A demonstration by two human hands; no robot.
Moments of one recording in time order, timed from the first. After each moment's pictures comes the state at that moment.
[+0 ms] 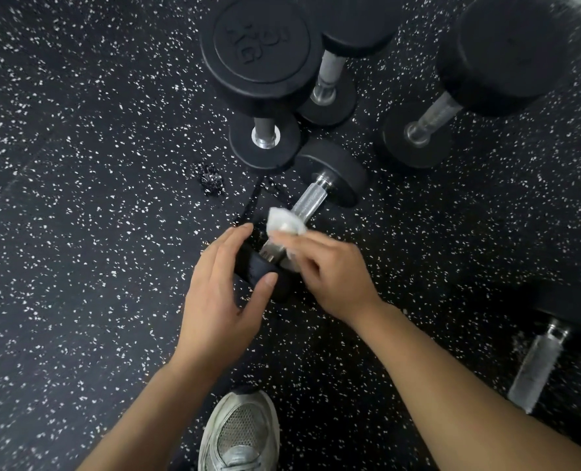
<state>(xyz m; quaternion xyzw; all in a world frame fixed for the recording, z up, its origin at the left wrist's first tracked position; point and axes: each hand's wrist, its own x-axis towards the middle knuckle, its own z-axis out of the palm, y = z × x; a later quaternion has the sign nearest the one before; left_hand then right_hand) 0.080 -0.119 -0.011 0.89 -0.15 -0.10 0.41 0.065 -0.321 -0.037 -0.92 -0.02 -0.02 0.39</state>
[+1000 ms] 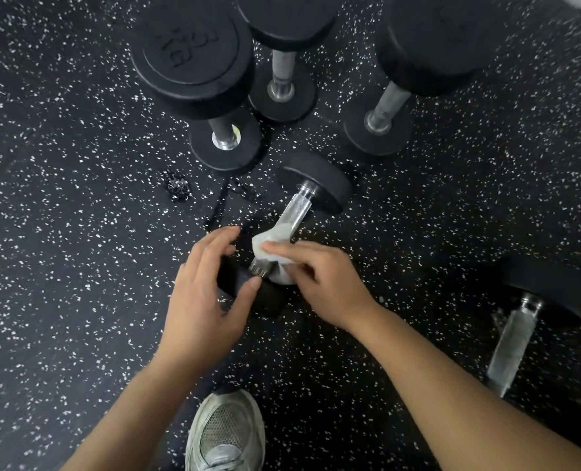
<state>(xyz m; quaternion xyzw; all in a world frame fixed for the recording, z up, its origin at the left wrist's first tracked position) 0.077 -0.140 -0.002 0.90 -0.19 -0.12 0.38 0.033 -0.347 -0.024 -0.86 0.06 0.07 0.50</state>
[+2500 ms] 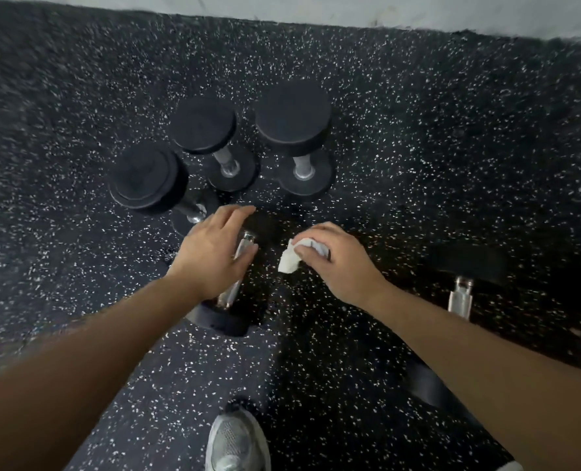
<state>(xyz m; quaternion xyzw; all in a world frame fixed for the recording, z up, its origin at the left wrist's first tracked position) 0.157 -0.256 0.079 0.90 -0.41 -0.14 0.07 0.004 -0.449 0.037 -0.83 0.16 -0.01 0.54</state>
